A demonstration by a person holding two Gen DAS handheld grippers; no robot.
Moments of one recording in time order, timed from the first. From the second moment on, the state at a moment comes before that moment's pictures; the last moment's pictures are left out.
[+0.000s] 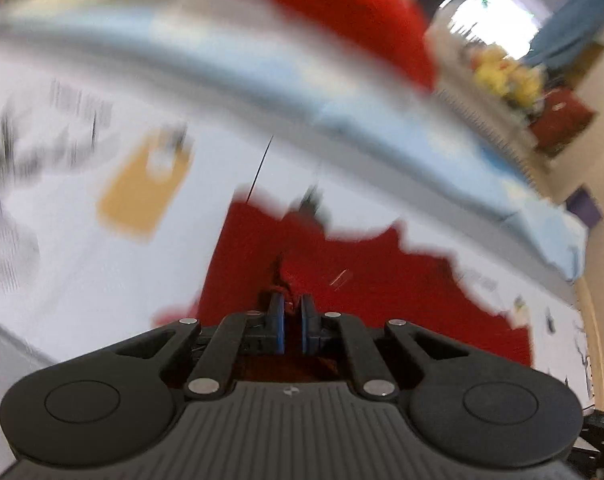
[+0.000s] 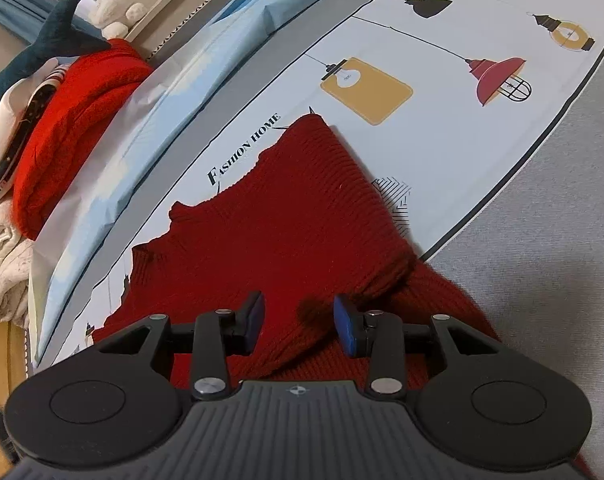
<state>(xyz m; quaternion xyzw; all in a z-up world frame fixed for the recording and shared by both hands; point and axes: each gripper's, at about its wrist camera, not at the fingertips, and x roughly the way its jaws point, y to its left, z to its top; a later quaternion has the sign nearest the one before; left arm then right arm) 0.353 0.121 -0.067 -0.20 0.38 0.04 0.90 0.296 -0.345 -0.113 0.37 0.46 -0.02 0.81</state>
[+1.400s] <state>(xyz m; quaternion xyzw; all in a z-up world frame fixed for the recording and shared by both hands) 0.297 0.102 -0.036 -0.02 0.38 0.04 0.92 0.275 -0.362 -0.076 0.32 0.40 -0.06 0.86</state>
